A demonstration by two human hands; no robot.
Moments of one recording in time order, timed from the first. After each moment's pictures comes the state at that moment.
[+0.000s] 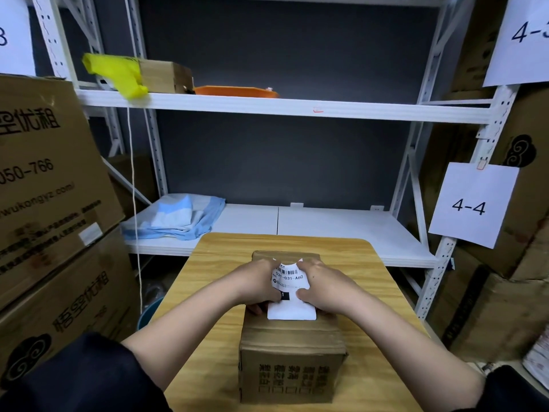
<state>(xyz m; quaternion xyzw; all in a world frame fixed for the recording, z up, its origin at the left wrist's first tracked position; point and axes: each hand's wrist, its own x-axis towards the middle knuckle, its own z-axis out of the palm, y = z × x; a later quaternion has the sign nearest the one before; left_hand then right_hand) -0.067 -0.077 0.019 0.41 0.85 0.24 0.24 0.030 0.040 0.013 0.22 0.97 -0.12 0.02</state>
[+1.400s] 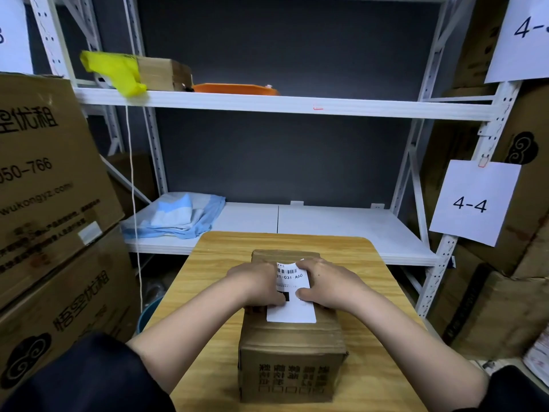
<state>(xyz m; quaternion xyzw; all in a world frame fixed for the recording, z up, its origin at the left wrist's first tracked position) -0.064 -0.068 0.021 0.42 0.90 0.02 0.12 0.030 0.052 0.009 0.21 0.97 -0.11 0.01</state>
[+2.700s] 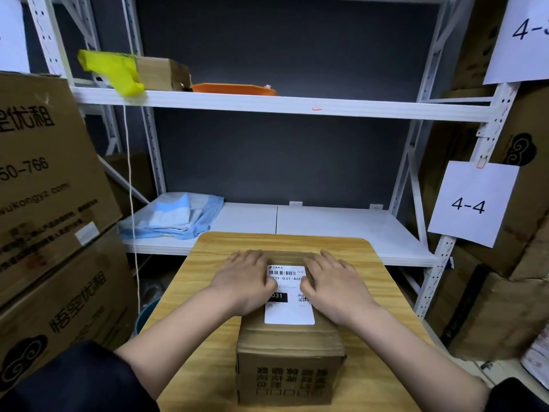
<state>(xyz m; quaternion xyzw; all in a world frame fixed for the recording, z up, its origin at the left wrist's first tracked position) -0.074 -0.081 0.006 0.46 0.89 0.03 0.00 0.042 0.051 -0.002 0.20 0.98 -0.03 -0.06</state>
